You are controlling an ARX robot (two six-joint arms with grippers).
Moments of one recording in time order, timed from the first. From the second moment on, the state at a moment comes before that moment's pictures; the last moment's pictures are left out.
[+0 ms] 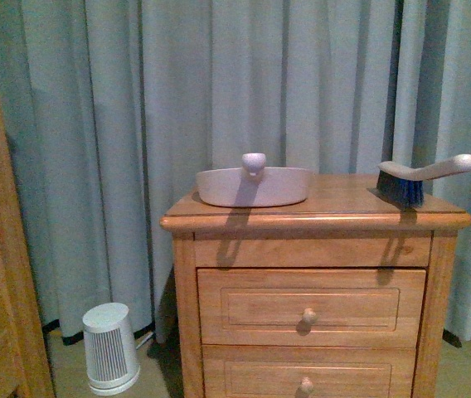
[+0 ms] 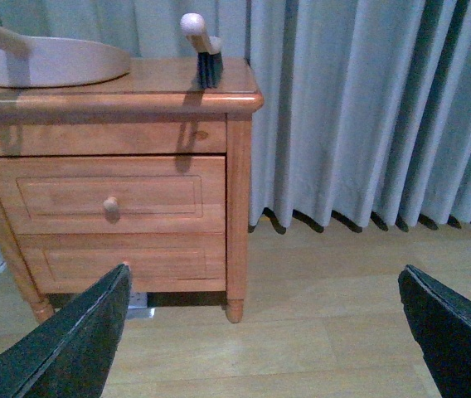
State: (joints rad) left arm 0.00 0.00 0.01 0.00 0.00 0.00; right arm 0.00 0.00 0.02 0.00 0.00 0.00
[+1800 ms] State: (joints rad) left arm 0.00 0.00 0.01 0.00 0.00 0.00; right arm 0.00 0.00 0.02 0.00 0.00 0.00
